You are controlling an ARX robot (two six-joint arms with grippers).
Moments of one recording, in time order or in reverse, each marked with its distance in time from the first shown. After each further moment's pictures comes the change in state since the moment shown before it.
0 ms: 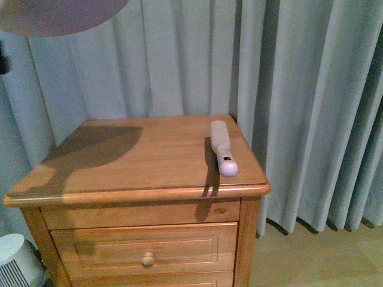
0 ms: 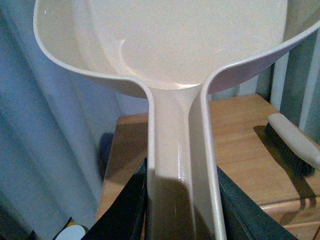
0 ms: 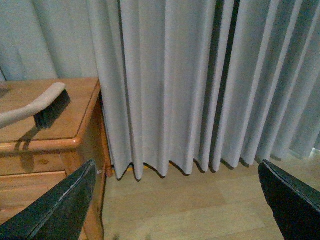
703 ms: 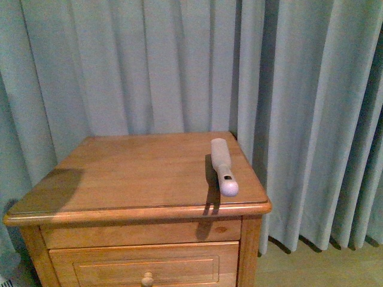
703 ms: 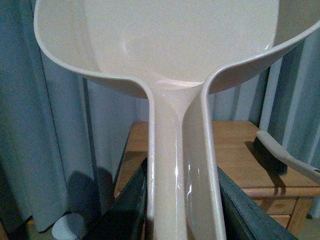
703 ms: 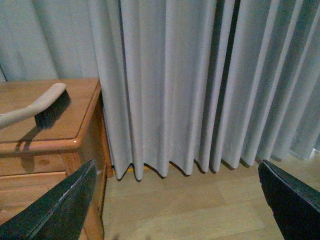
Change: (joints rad) left arm 0.198 -0.931 -0.345 -0.436 0.181 -0.146; right arm 0.000 0.000 0.000 0.000 0.000 0.000
